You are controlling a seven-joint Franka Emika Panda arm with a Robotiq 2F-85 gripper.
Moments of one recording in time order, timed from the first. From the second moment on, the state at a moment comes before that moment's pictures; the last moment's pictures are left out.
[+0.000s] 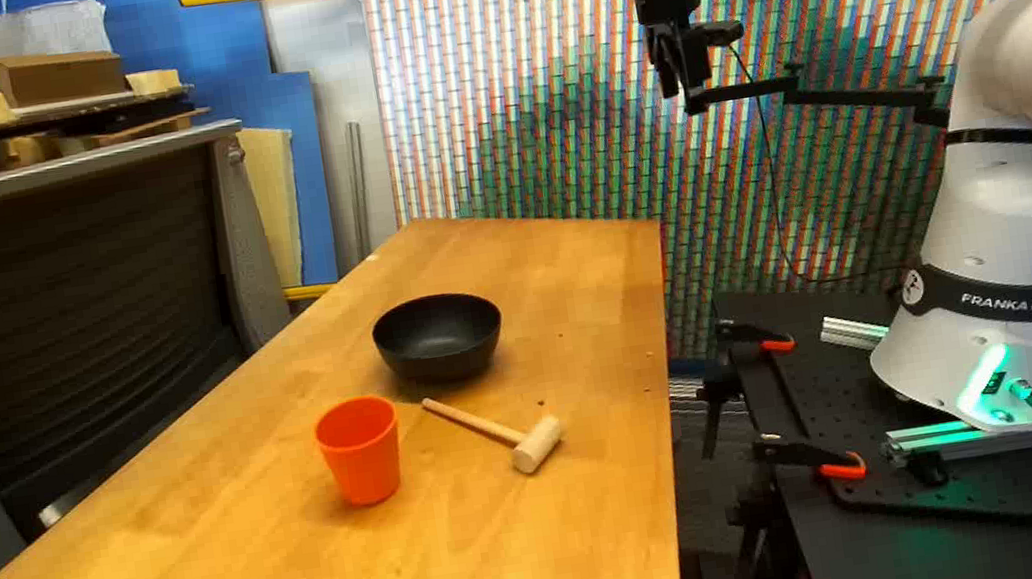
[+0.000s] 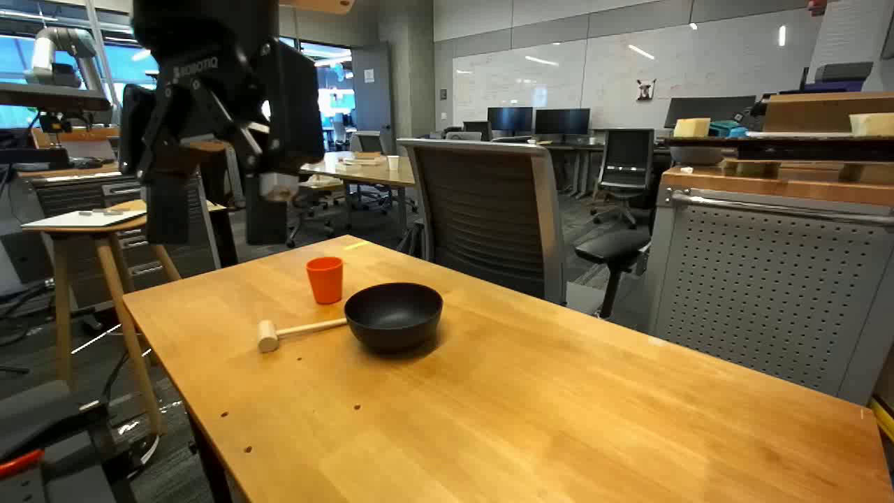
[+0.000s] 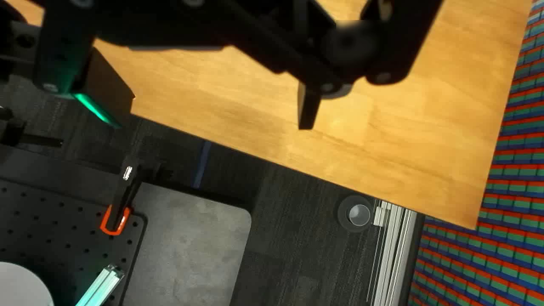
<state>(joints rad) -0.17 -0.52 -0.25 -2.55 -0.43 1.87 -0.51</state>
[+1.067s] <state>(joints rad) 0.01 -0.09 -0.09 -2.23 -0.07 2.07 -0.28</state>
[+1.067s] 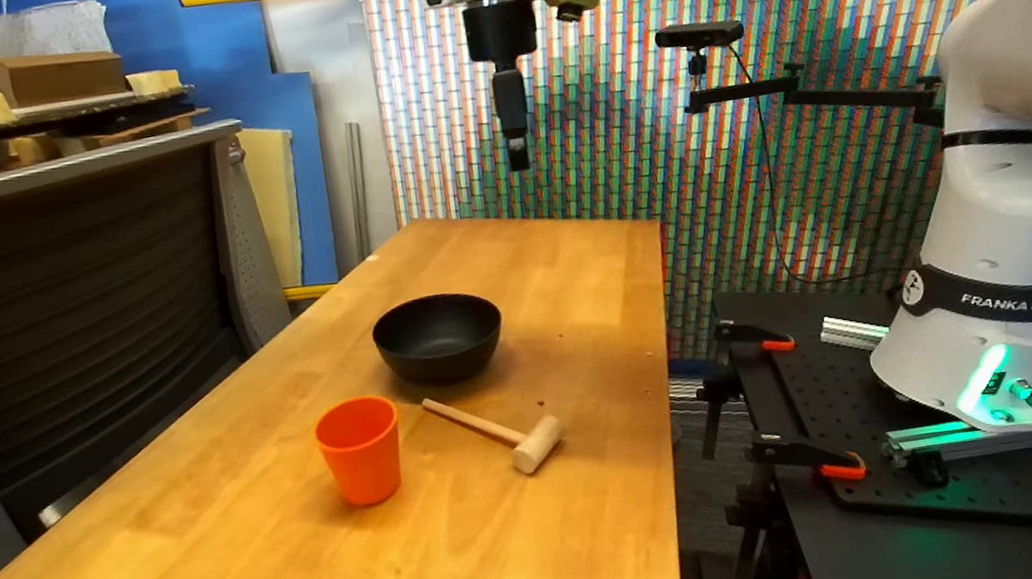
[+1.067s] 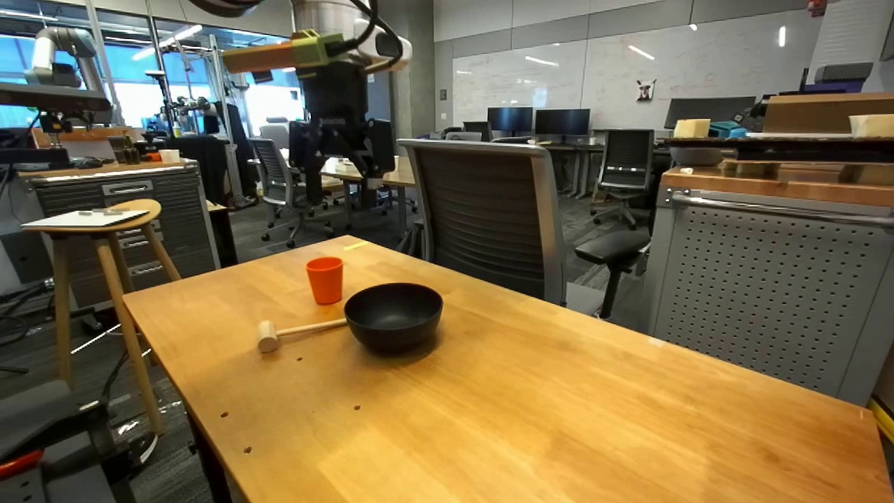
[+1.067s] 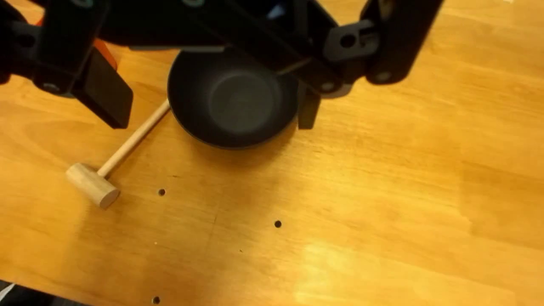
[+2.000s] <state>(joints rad) 0.15 0.63 0.13 -1.55 -0.06 1.86 -0.26</state>
